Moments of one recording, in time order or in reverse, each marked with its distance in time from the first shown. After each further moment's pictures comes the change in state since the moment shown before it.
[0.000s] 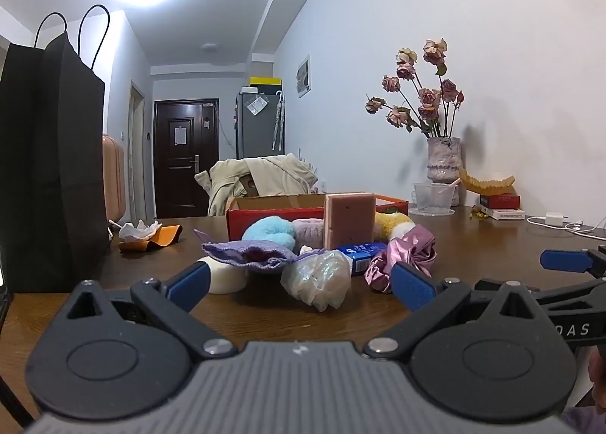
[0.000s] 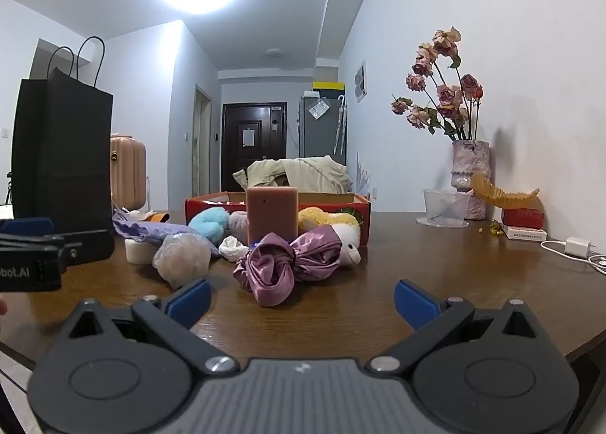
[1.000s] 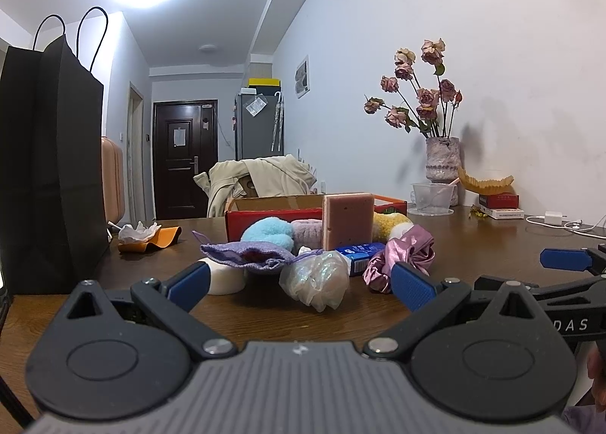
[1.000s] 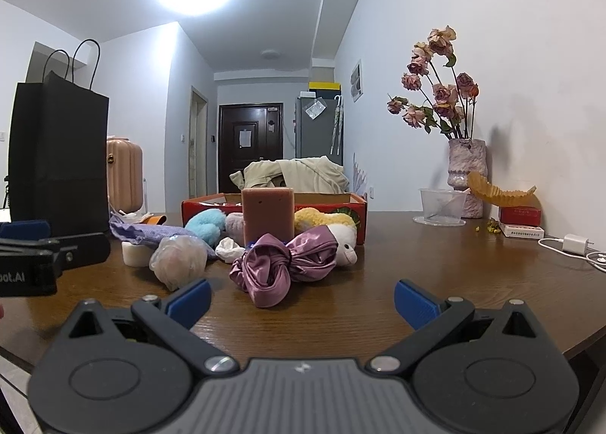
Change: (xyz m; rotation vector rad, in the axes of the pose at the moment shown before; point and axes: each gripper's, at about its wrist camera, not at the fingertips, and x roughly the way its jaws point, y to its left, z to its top) left arm 0.000 0.000 0.001 0.006 -0.001 -0.001; right arm -0.002 -0.003 0.001 0.014 -0.005 -0.005
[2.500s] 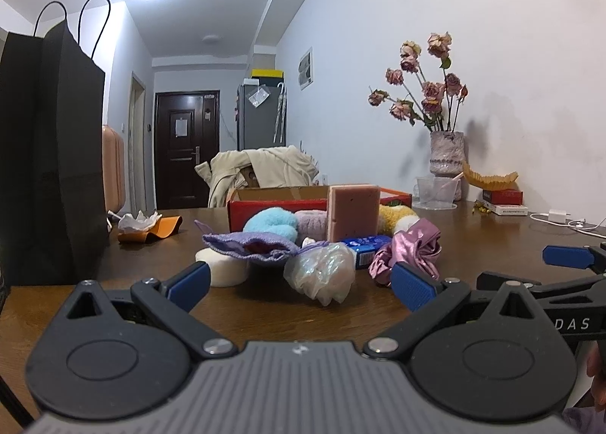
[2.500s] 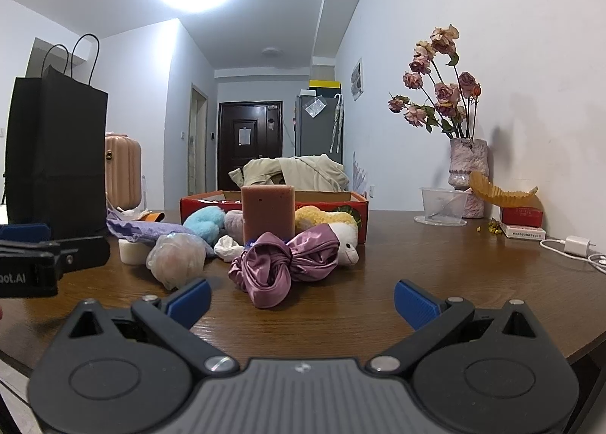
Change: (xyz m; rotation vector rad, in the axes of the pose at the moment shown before) left arm 0.007 0.006 -0.002 -0.016 0.034 0.006; right arm 0.008 0.003 0.000 -0.011 0.004 -0.007
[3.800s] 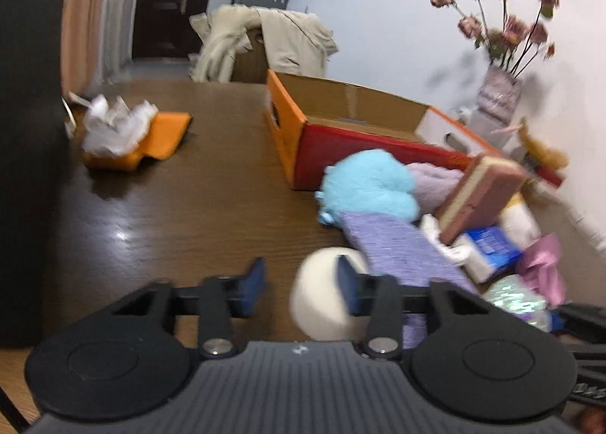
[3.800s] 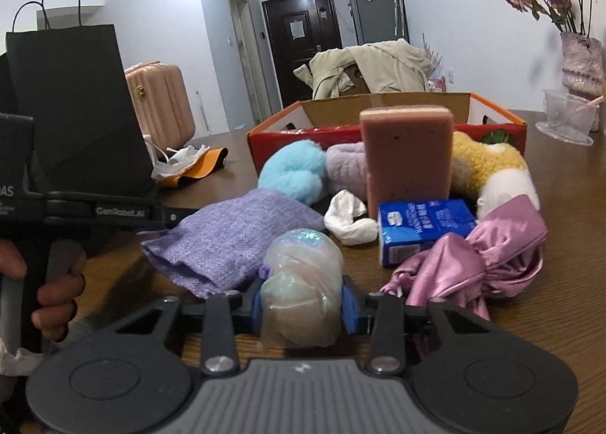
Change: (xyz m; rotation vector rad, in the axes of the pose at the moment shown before) left arm 0.203 0.160 0.044 -0.232 0.489 -0.173; right arm 0.160 0.073 0.052 0.111 0.398 0.259
